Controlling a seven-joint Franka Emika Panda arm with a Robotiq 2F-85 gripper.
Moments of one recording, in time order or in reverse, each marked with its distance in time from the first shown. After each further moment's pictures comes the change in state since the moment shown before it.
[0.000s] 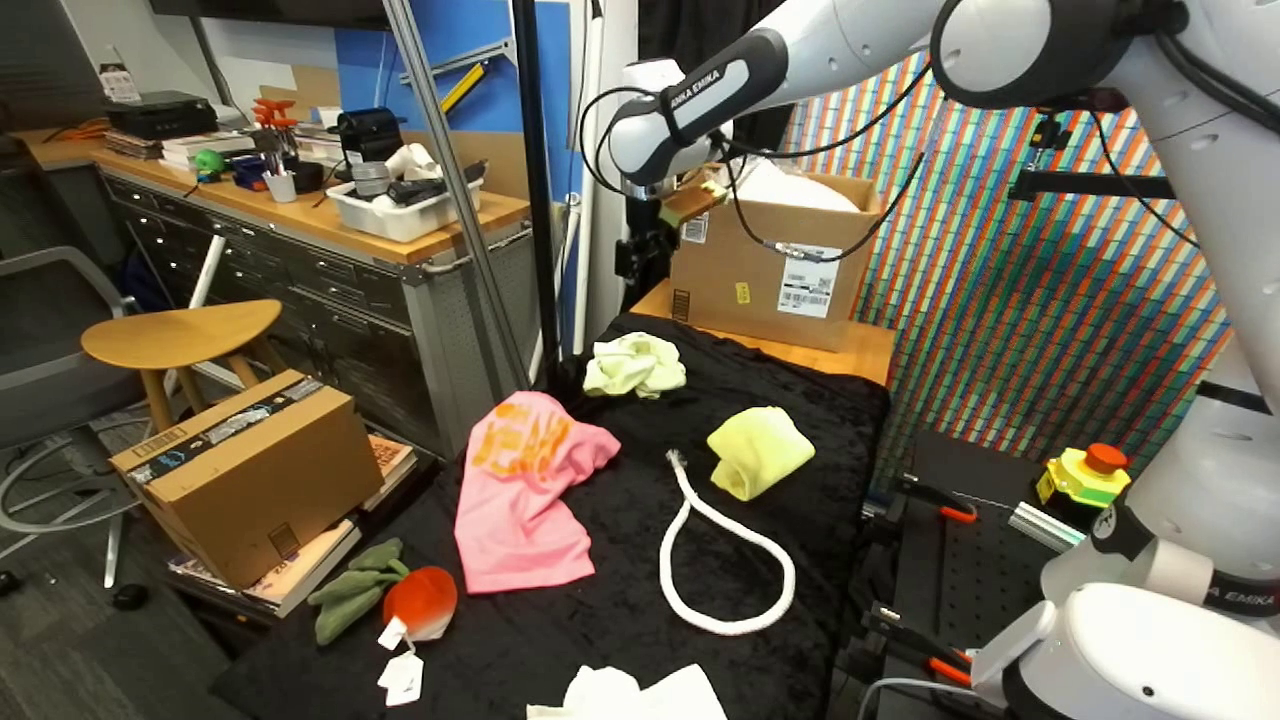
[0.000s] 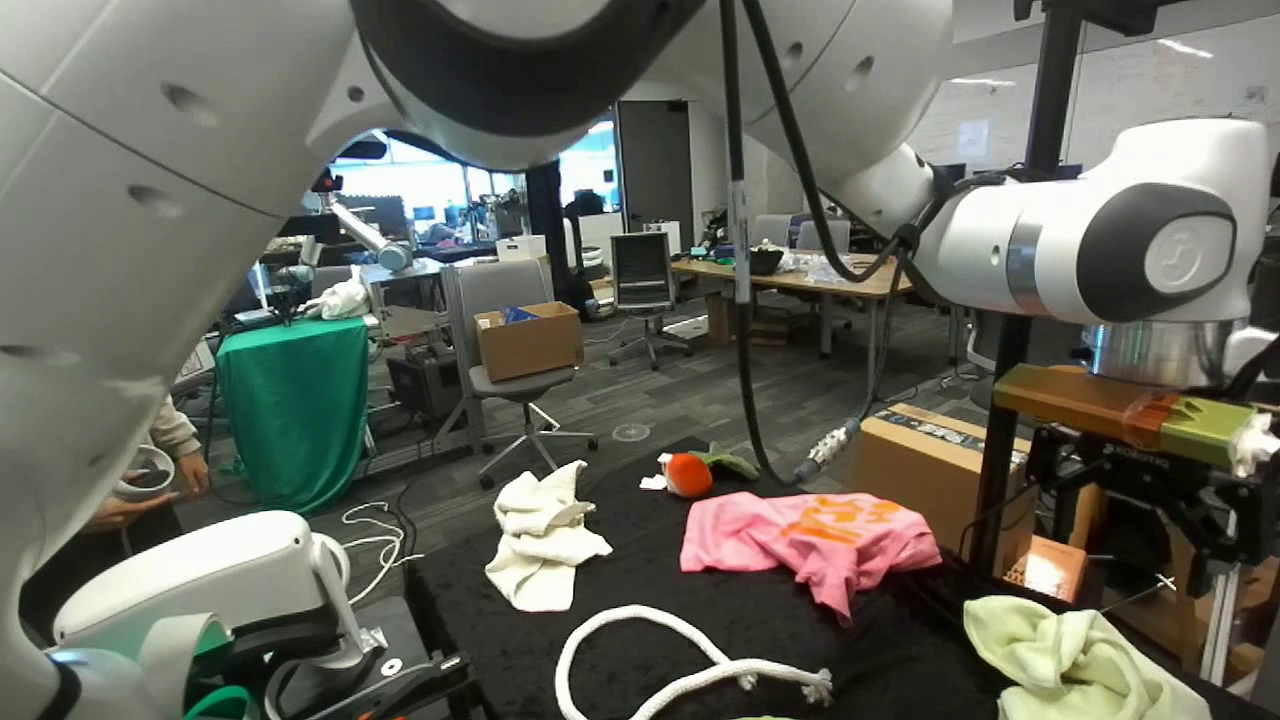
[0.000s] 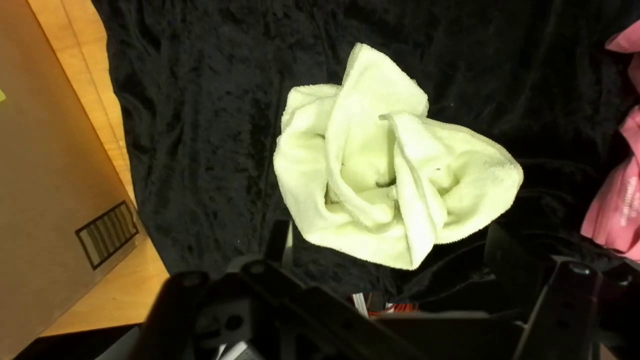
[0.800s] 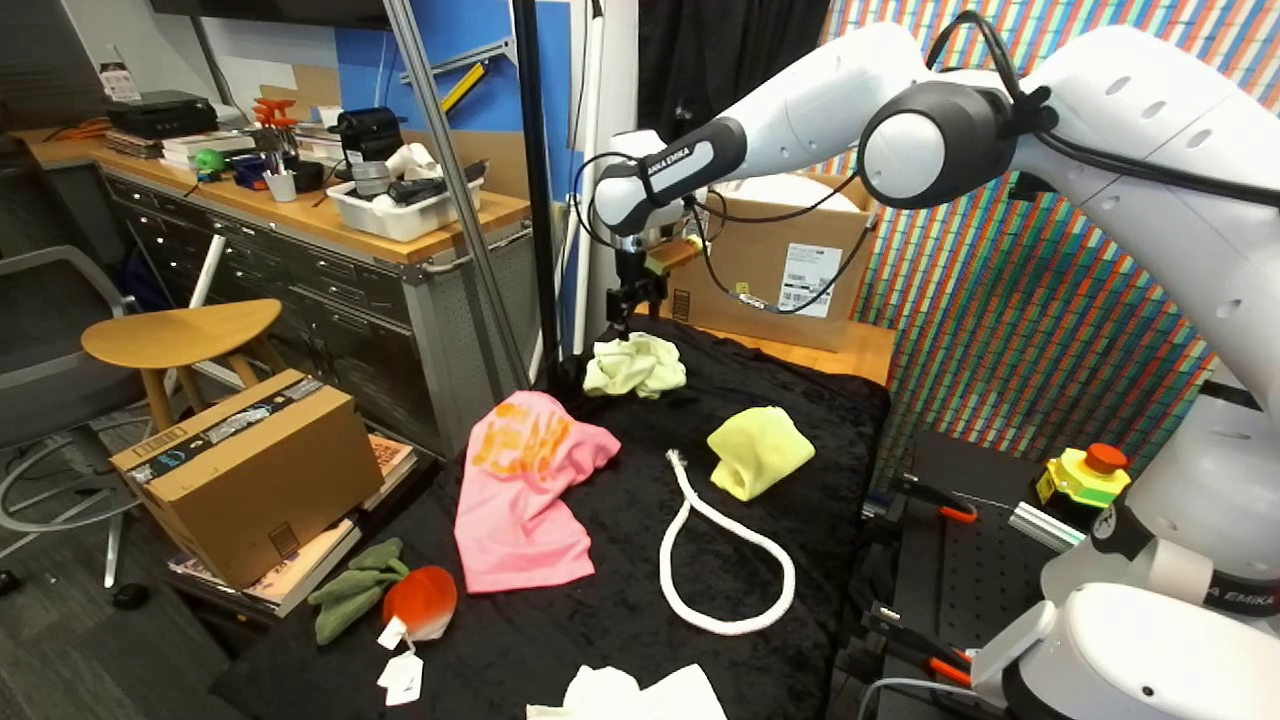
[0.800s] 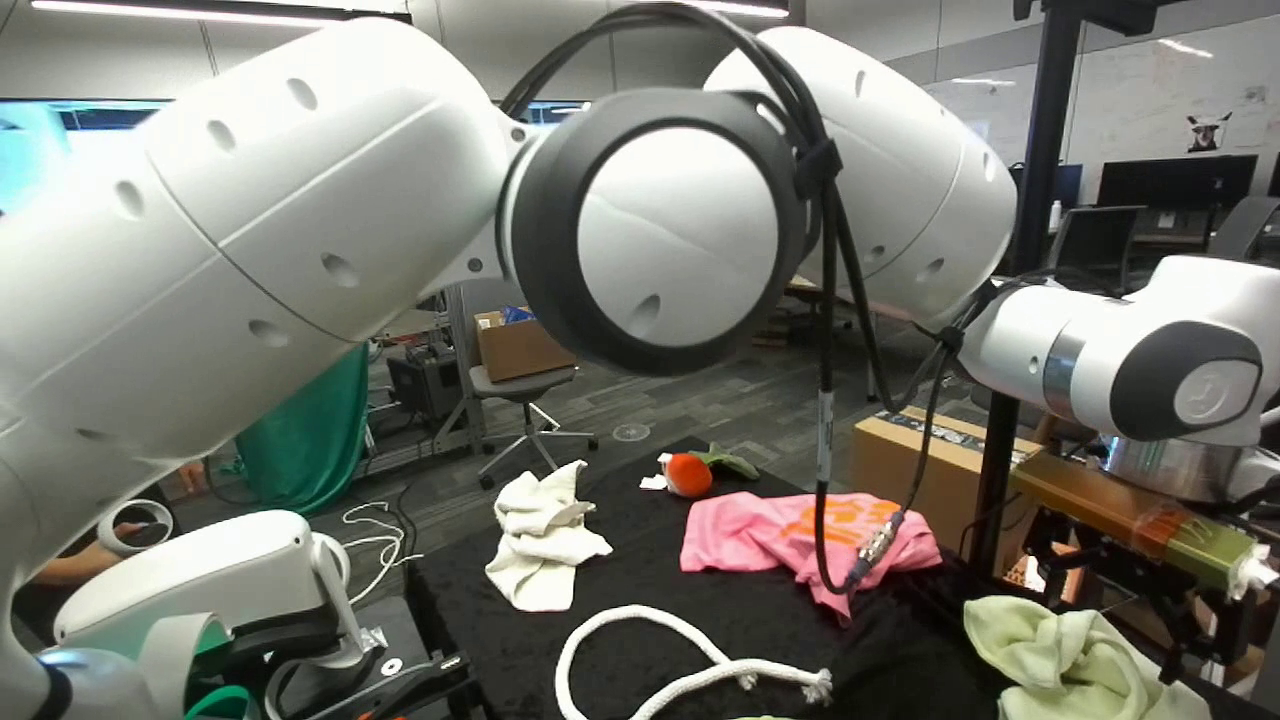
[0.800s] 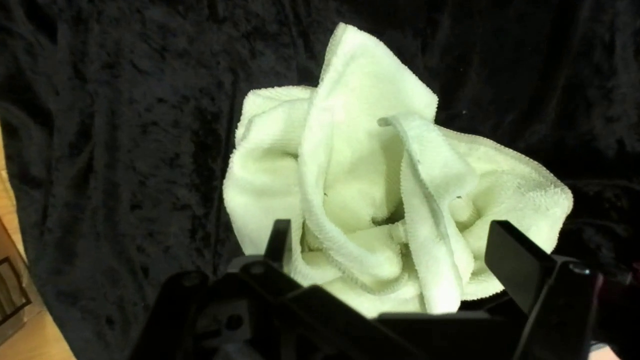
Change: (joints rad) arm -0.061 0.302 0.062 0.313 0.039 -0.112 -0.020
